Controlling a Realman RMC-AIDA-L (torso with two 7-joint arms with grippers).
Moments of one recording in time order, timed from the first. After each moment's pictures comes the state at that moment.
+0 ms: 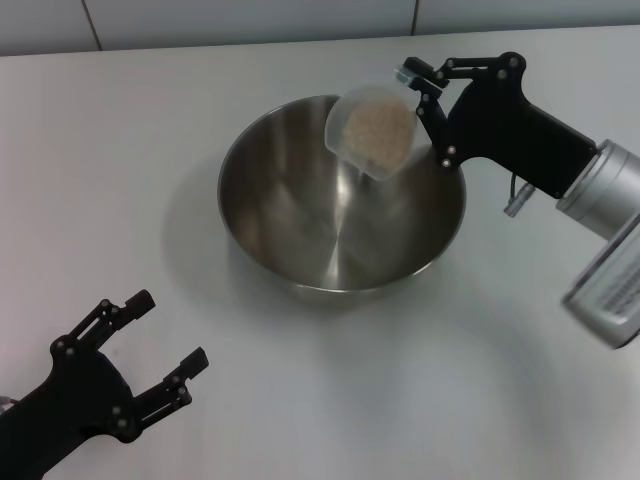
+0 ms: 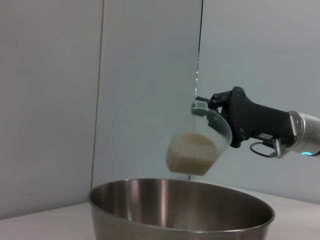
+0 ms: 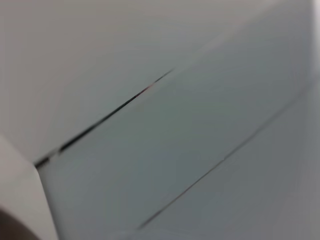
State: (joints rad) left arm -0.17 -2.07 0.80 0.14 1.53 1.68 -0.50; right arm 0.66 2.08 0.46 -0.09 -2.49 -1.58 -0.38
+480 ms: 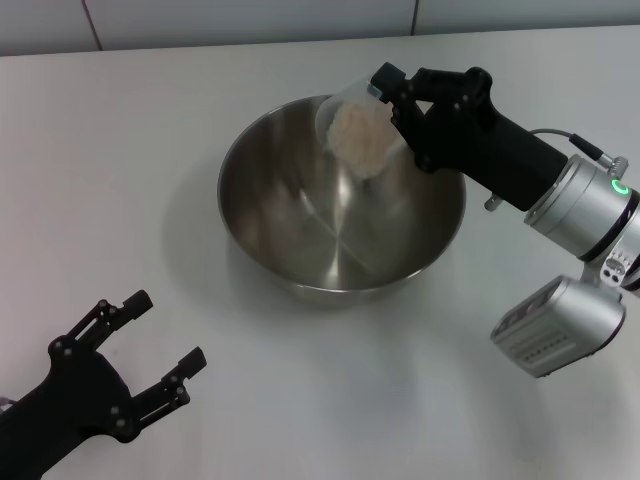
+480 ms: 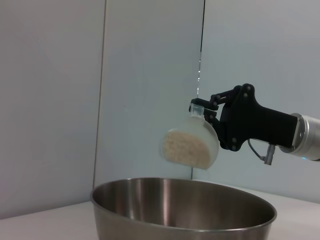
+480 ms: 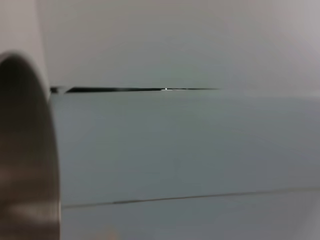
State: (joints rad) left arm -0.17 -2.07 0.80 0.14 1.53 1.68 -0.50; right arm 0.64 2.08 0.45 0.02 -2.48 -1.52 -1.10
